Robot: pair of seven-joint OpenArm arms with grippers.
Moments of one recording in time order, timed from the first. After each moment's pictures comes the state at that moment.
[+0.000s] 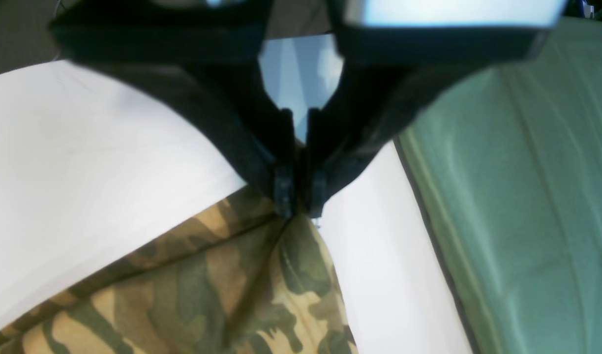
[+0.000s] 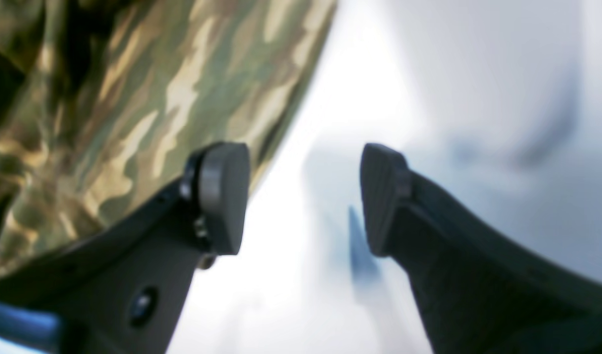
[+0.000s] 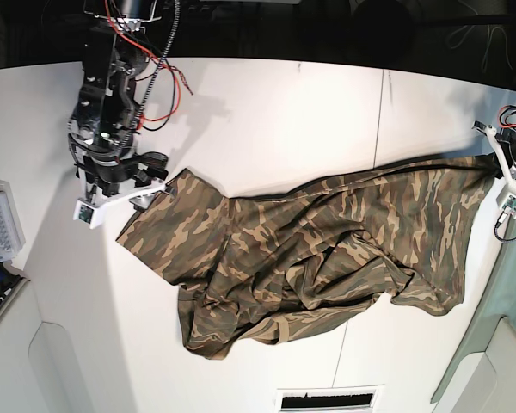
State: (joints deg) left arm 16.4 -45.6 -4.4 86.0 -21.9 -15.0 36.8; right arm -3.6 -8.6 16.2 85.7 8.2 0.8 -36.5
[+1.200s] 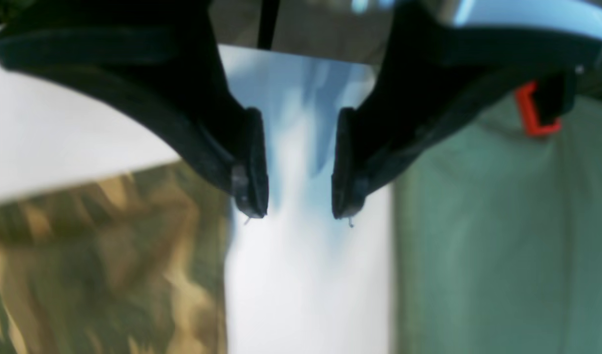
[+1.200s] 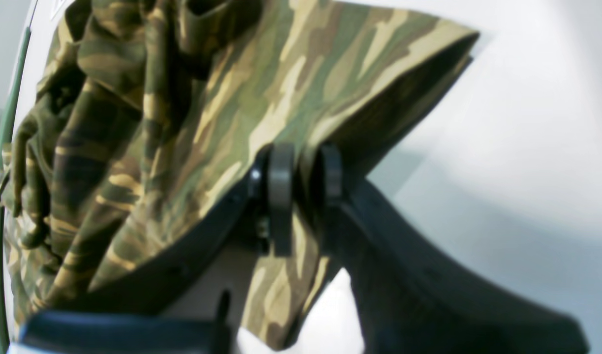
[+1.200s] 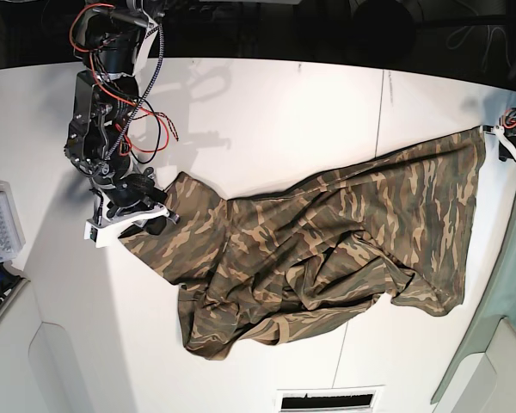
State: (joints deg) left arm 16.3 -37.7 -16.1 78.9 -23.9 -10.6 39.7; right arm 8.2 -6.7 21.0 63.4 18.7 18.5 -29.7
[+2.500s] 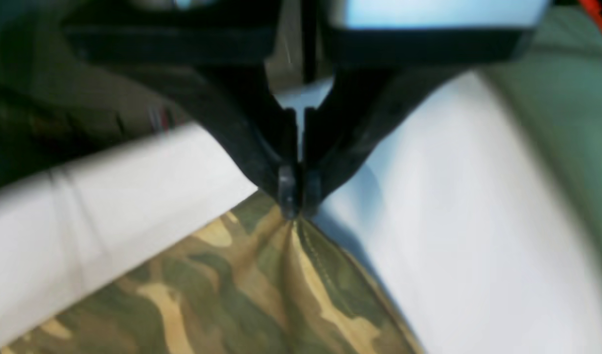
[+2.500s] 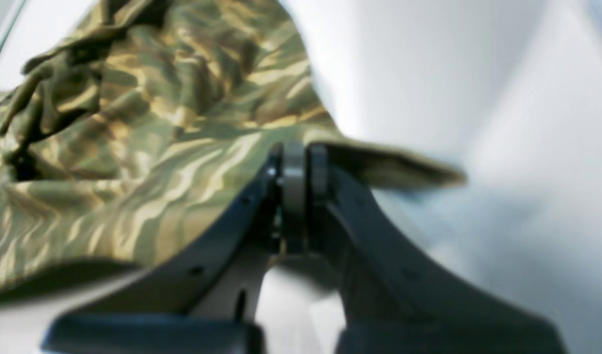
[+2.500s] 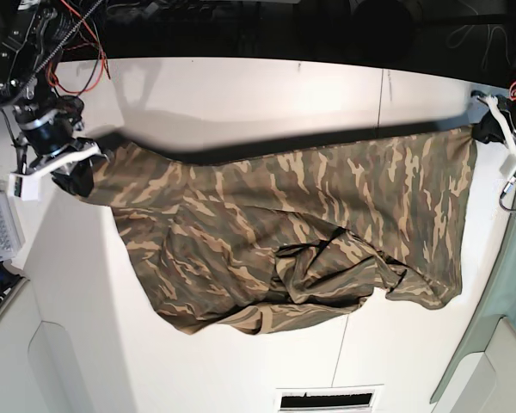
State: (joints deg) left arm 24.1 -39.7 -17.5 86.5 -33.8 -34.8 44.0; right arm -14.0 0.8 28.9 98.7 24.5 24.8 -39.8
